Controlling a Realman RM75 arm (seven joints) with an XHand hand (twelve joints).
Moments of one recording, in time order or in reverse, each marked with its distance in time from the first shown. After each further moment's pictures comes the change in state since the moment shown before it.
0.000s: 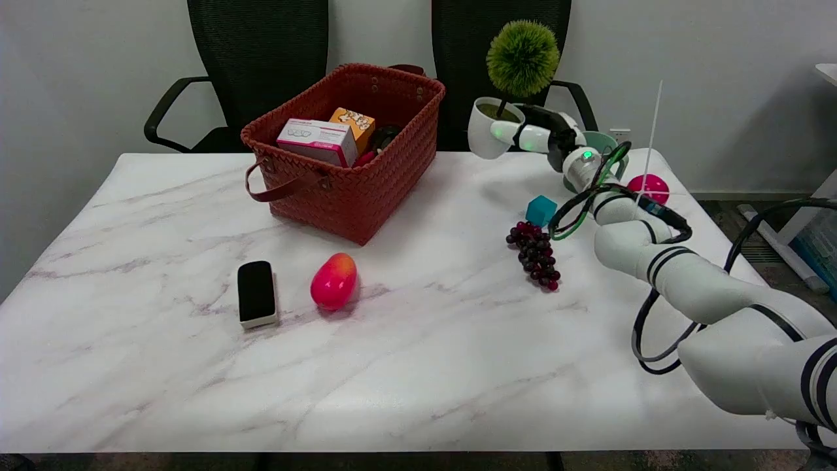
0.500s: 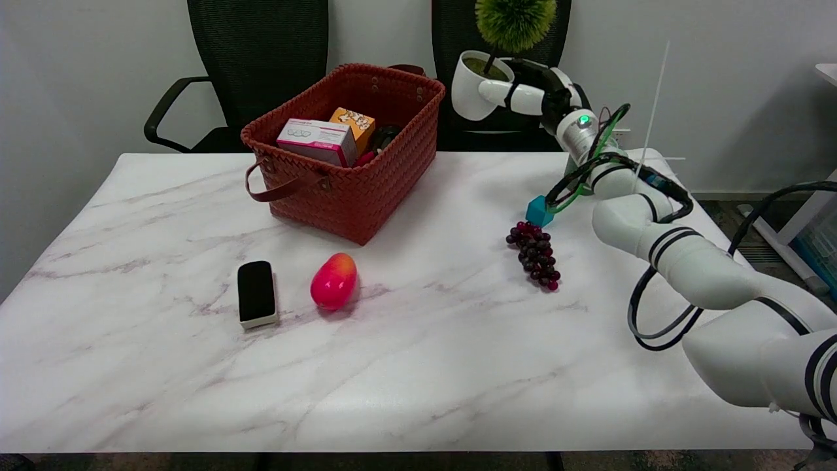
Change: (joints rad) arm 0.021 0.022 -0.004 0.146 -0.028 0.000 0.000
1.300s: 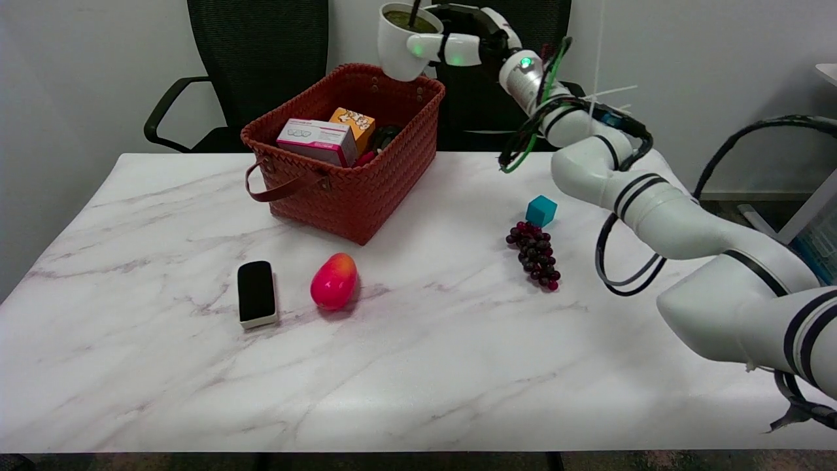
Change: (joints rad) arm 0.200 -0.065 -0.191 0.060 -0.044 -0.103 0.006
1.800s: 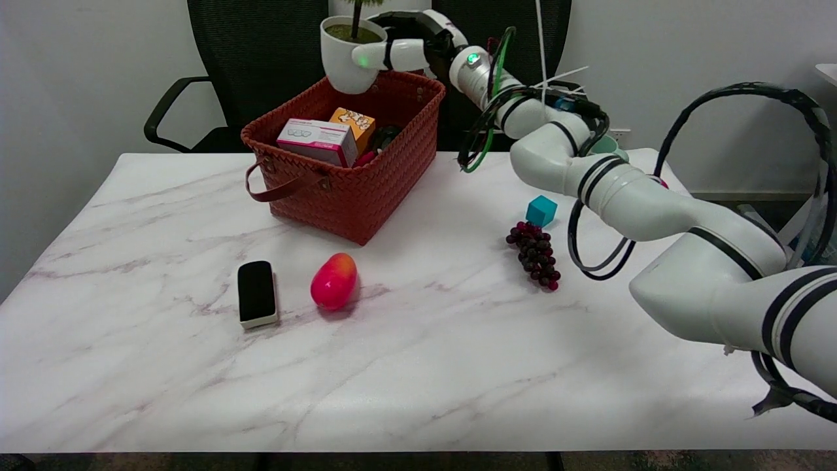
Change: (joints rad) arm 0.112 -0.102 -0.158 -0.076 -0.006 -0.048 0.004
